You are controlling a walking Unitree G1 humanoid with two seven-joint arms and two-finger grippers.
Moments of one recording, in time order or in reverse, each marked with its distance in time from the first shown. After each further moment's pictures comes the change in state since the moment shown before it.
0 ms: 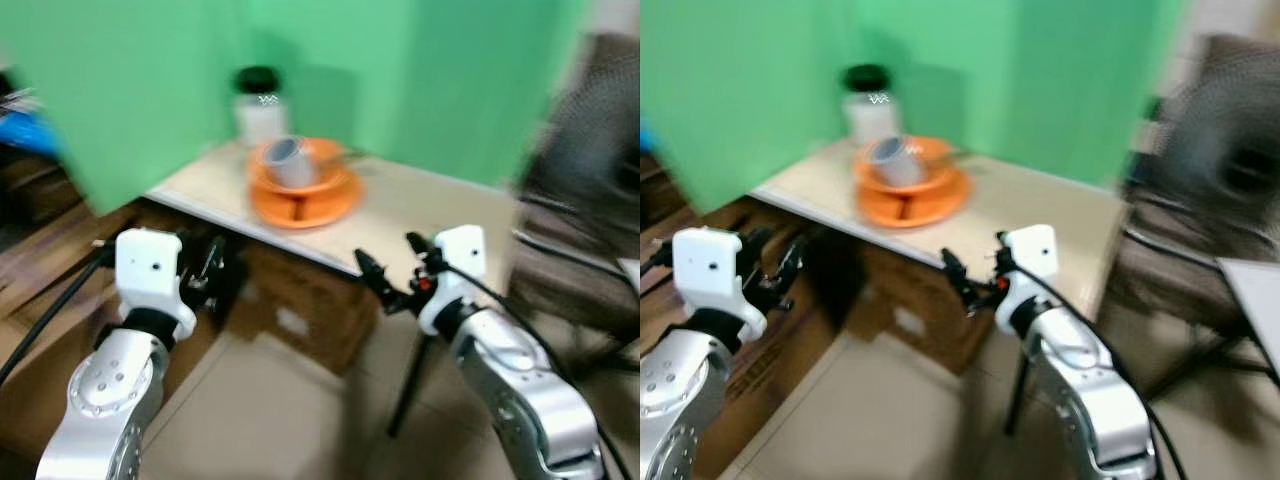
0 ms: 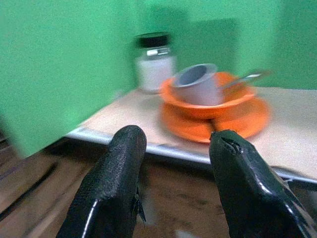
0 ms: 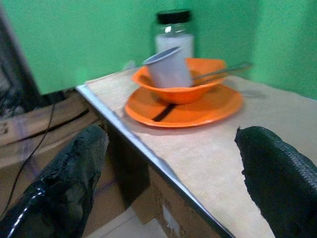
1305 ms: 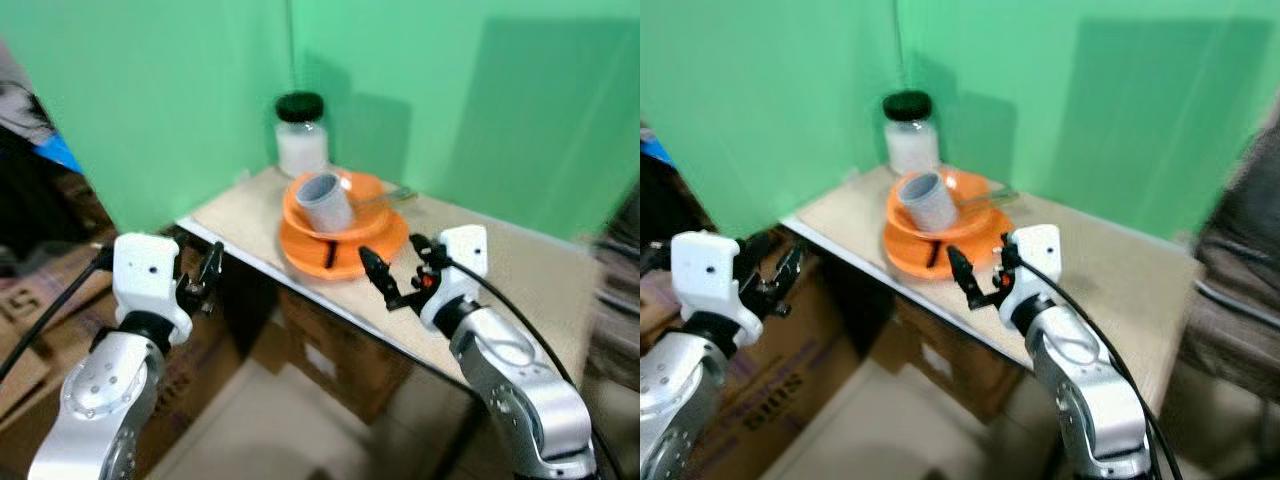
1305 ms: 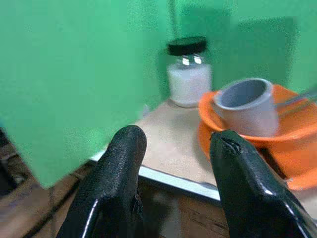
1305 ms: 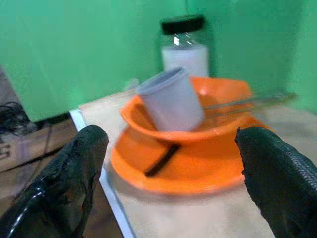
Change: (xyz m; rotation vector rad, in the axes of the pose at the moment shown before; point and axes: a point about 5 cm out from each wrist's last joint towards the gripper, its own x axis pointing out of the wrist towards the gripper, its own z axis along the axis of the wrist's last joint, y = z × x) left arm -0.002 0.002 0.000 0.002 0.013 -0.020; right arm 0.004 -0.002 -0.005 0.049 0.012 -0.012
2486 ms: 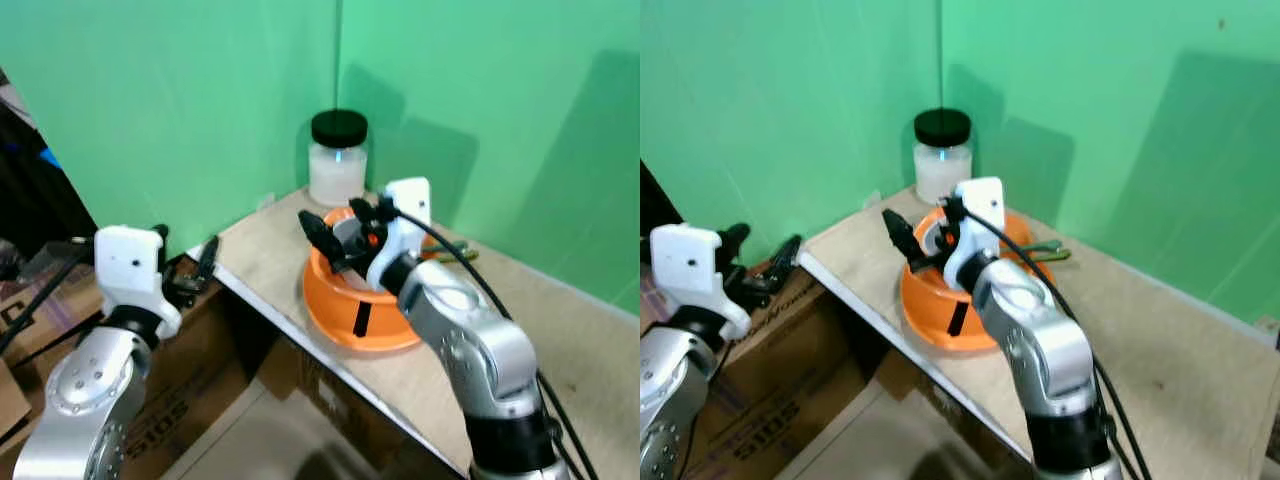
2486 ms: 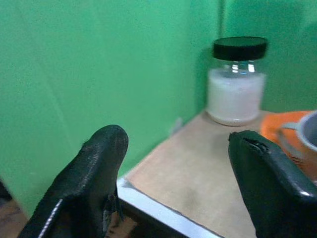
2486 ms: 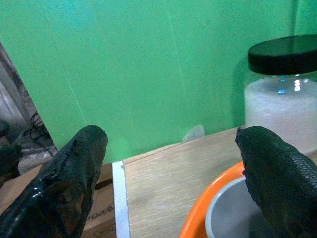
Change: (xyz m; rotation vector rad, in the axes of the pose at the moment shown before) left arm 0.001 0.007 0.003 -0.040 -0.017 -0.015; right arm 0.048 0.036 0.036 0.070 -0.023 0.156
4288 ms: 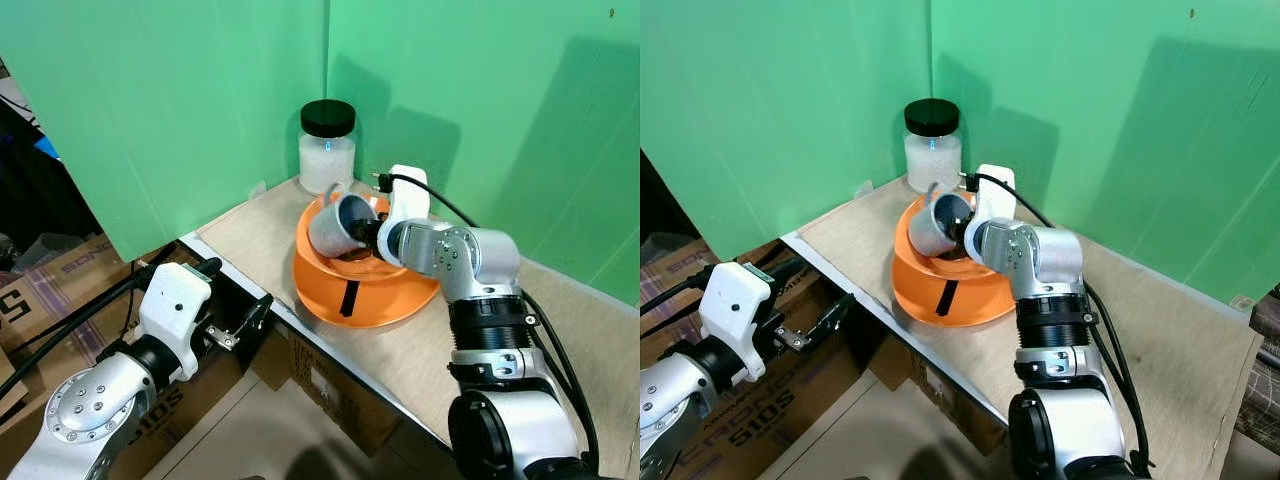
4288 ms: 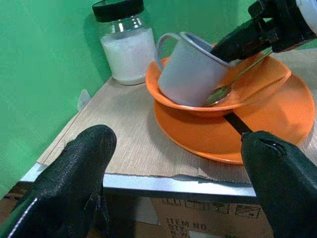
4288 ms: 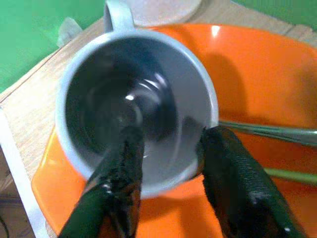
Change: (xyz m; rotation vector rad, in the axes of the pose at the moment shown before) left arm -0.019 -0.020 -0.015 0.150 0.103 -0.365; right arm 0.039 -0.050 -0.001 0.154 0.469 -0.378
